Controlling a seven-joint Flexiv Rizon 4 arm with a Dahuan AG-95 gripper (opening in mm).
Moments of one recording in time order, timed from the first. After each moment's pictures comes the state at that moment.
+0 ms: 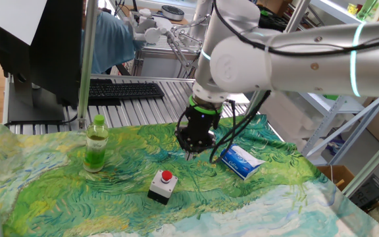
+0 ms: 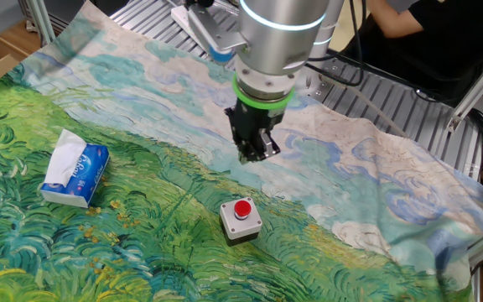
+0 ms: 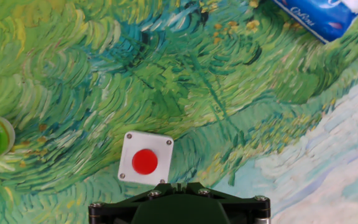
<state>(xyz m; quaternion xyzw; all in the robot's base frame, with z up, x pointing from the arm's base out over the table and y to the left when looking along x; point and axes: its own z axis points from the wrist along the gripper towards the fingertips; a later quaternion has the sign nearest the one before) 0.514 0.089 0.196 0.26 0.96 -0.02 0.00</state>
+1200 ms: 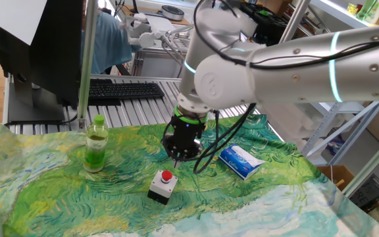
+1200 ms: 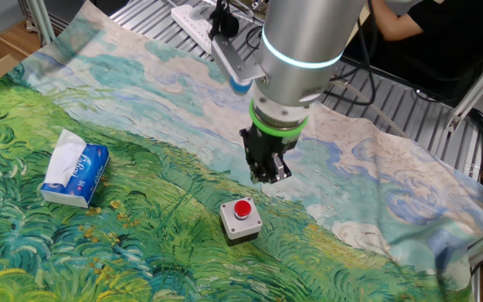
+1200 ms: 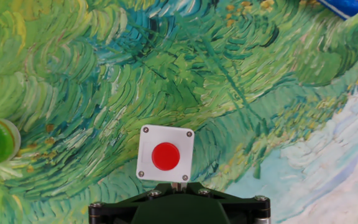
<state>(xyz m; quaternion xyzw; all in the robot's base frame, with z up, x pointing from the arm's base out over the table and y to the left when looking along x) 0.524 0.113 0.156 0.28 0.96 -0.02 0.00</state>
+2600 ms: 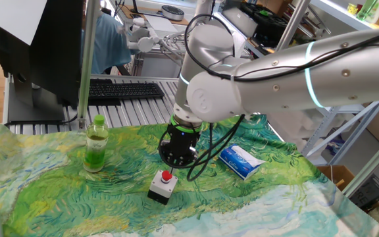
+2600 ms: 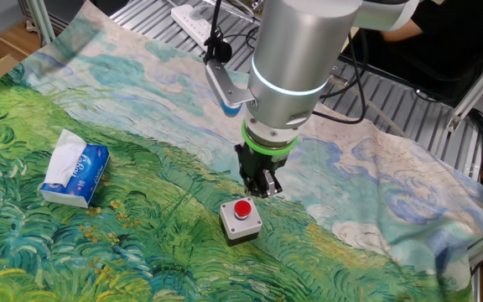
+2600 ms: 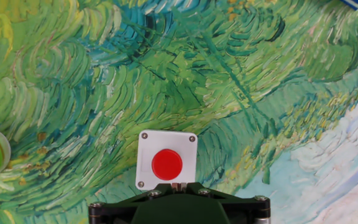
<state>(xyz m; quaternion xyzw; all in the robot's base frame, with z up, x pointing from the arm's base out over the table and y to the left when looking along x) 0.537 0.110 0.125 0.30 0.95 -0.01 0.01</state>
